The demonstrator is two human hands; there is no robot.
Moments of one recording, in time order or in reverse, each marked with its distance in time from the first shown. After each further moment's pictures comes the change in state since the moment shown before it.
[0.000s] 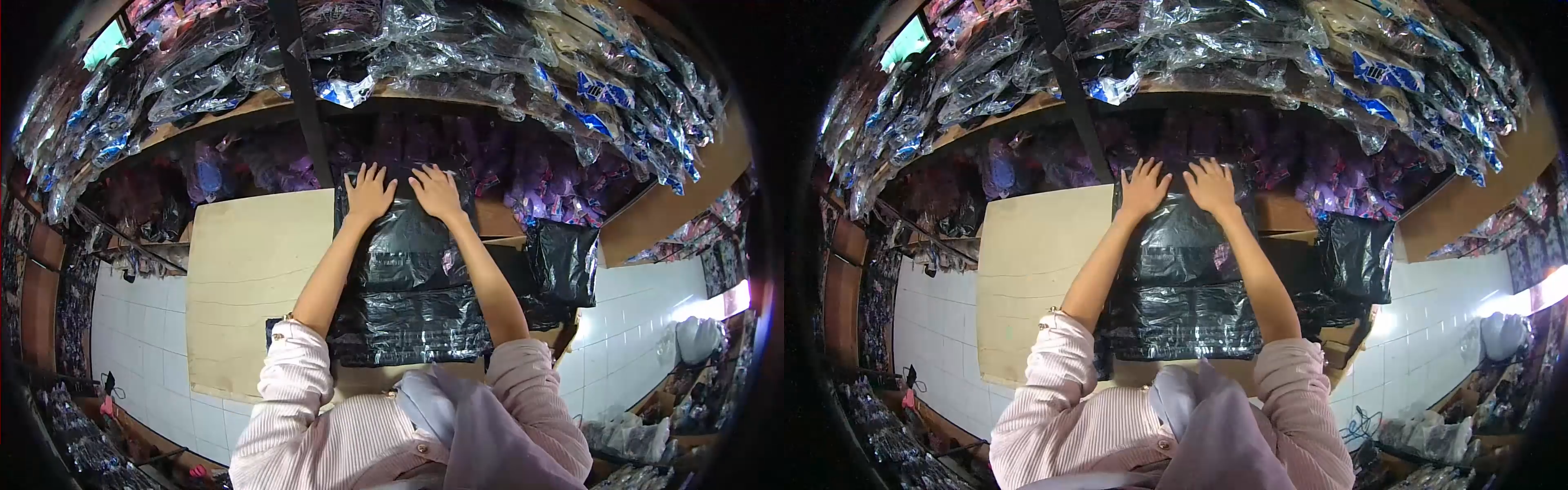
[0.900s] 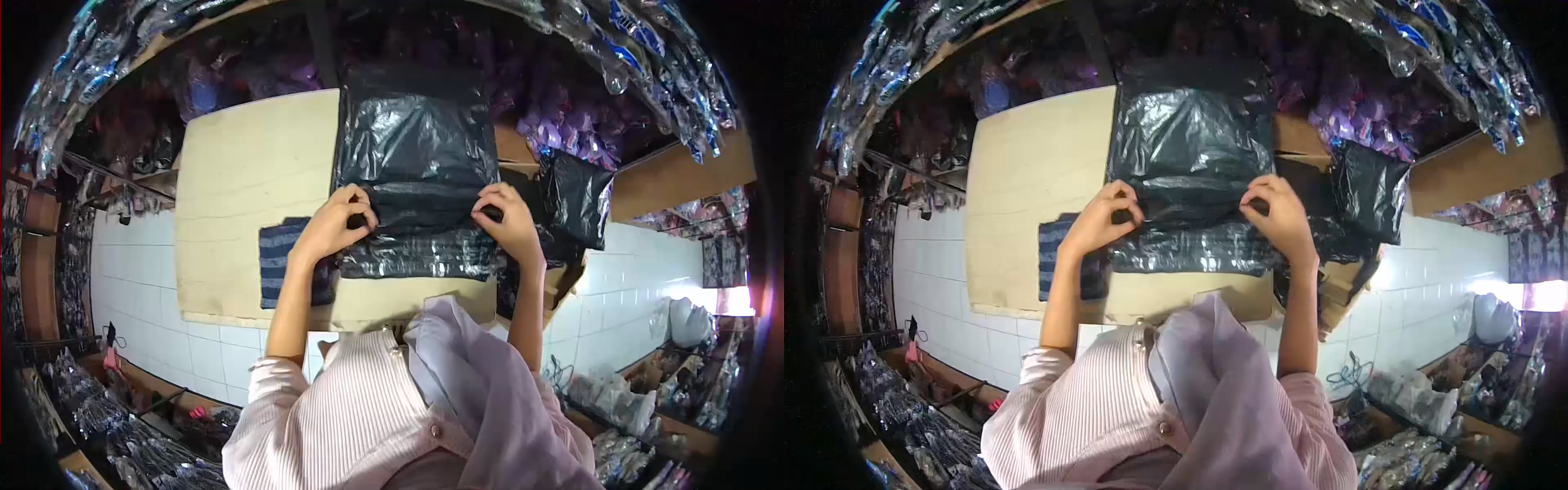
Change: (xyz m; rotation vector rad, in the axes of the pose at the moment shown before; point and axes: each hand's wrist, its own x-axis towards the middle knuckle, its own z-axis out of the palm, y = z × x) left_hand -0.221 -0.014 -0.099 -0.530 -0.353 0.251; right_hand -0.211 -0.024 -0.130 0.336 -0.171 -0.063
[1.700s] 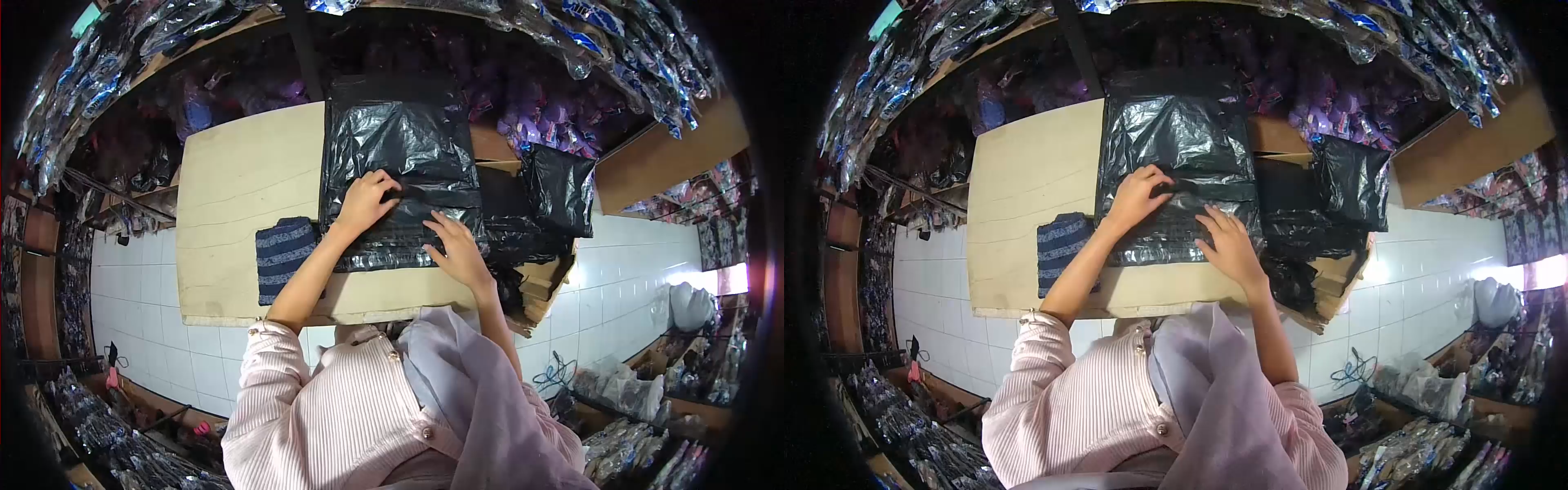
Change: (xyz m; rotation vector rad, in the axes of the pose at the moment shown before) left_hand 0.059 -0.005 0.062 0.254 0.215 0.192; right_hand -0.062 -0.014 0.067 -0.085 -0.054 -0.027
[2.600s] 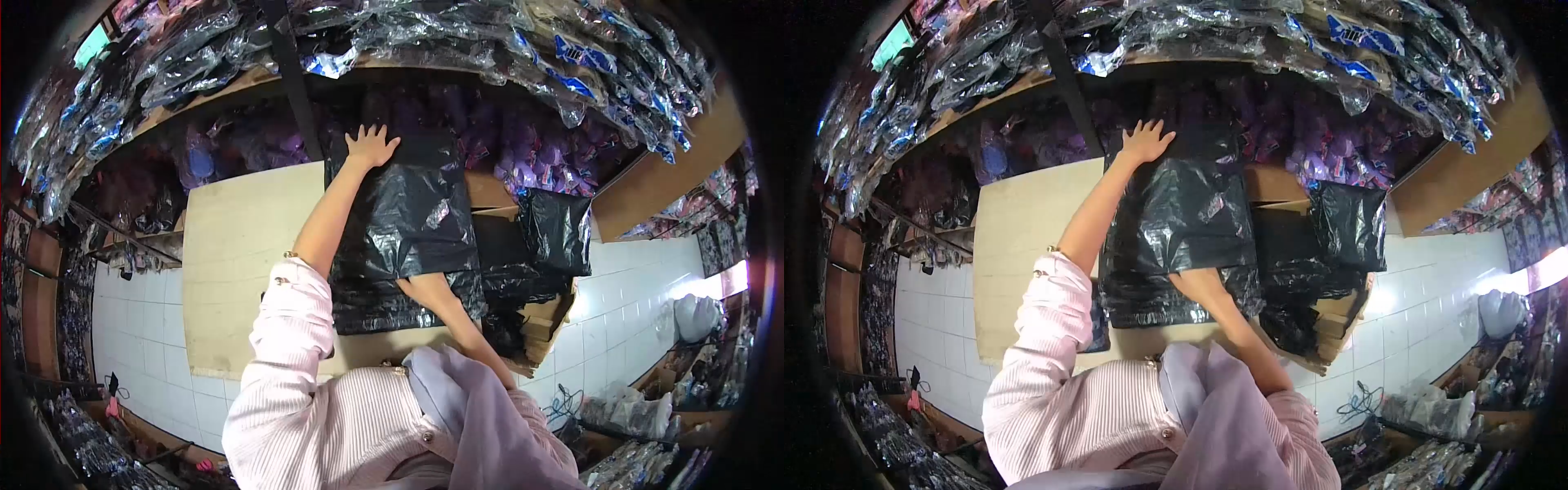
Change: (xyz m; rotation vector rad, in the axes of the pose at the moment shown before) left_hand 0.209 -0.096 -0.015 0.377 -0.272 -0.464; right_hand 0.077 0.008 0.050 -0.034 0.009 0.020
